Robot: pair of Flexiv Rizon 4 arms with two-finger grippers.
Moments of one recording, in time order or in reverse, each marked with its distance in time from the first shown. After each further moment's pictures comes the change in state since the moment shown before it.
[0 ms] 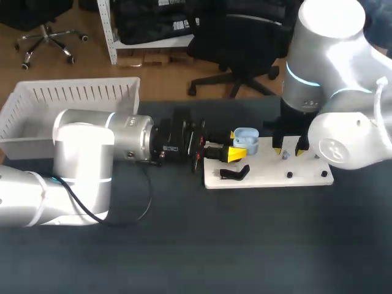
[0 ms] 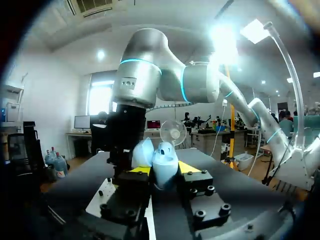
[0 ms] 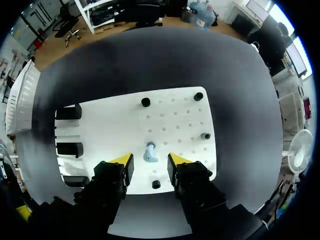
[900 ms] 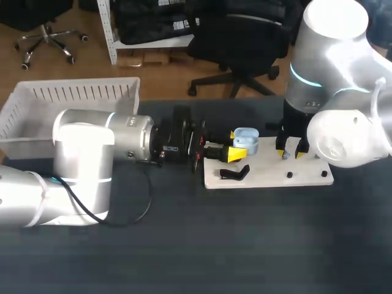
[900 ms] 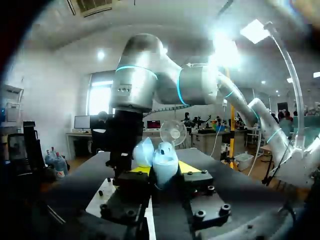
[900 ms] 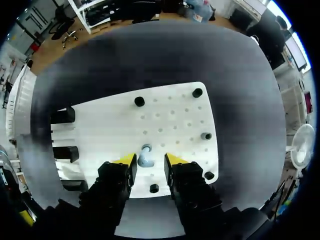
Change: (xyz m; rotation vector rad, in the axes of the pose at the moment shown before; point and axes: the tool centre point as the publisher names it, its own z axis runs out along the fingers) left arm 0.000 0.000 0.000 0.000 0.000 0.000; right arm -0.001 -0.004 0.009 -0.015 0.025 0.038
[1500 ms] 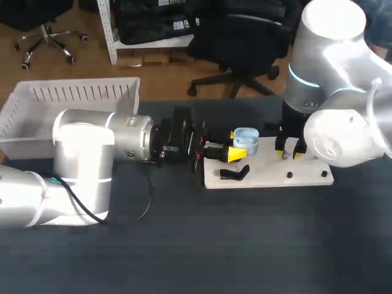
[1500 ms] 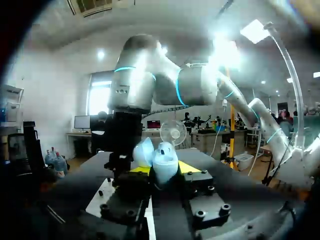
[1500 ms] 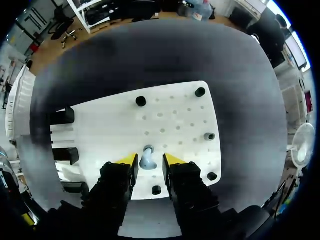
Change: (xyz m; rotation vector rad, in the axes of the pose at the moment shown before) left arm 0.000 0.000 0.000 0.000 0.000 0.000; right arm -0.001 0.002 0.004 -0.001 0.008 0.008
